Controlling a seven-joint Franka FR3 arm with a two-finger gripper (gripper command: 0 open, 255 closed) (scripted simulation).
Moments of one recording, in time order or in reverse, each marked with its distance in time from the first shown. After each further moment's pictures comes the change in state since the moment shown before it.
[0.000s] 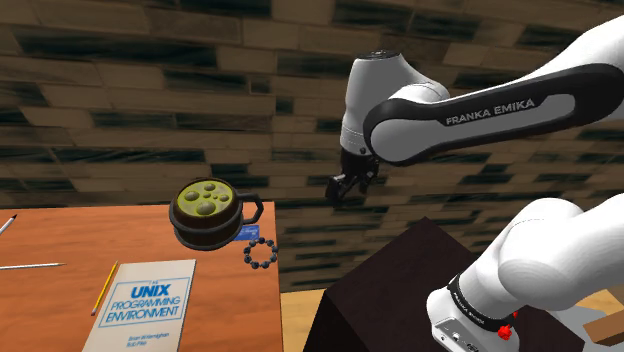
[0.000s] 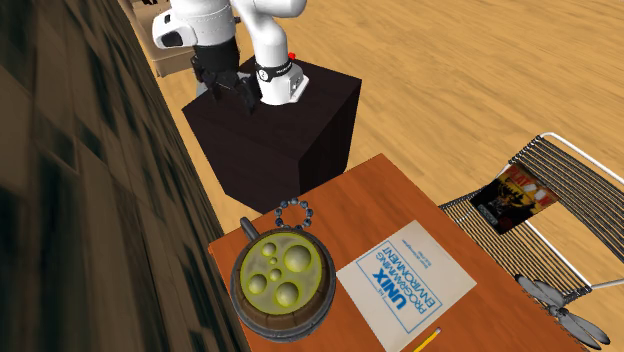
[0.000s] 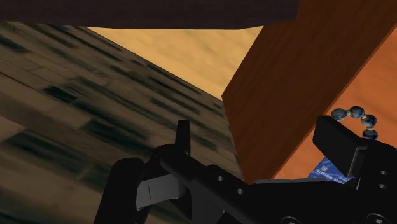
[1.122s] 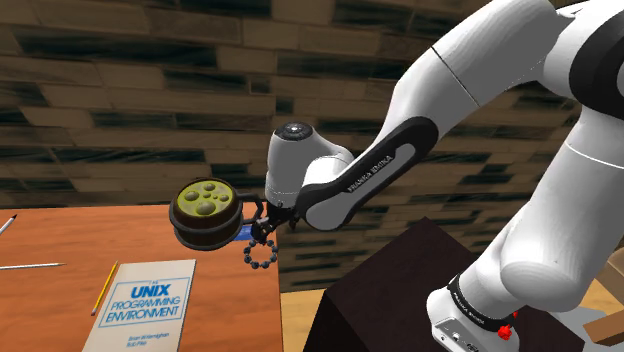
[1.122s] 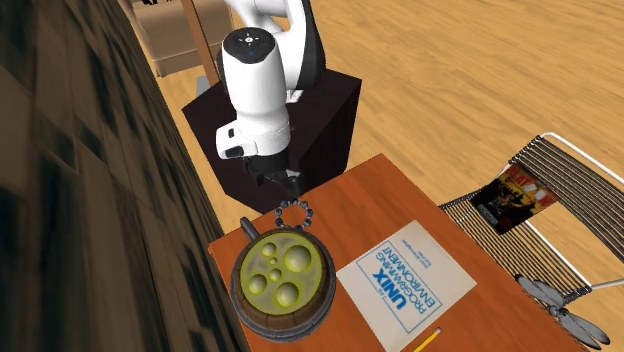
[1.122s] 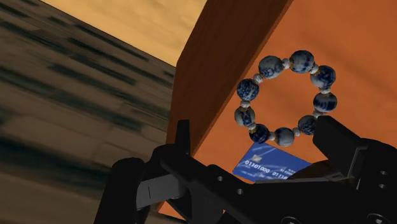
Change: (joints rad) arm 0.045 0.655 0.150 0.230 -0.306 0.533 0.458
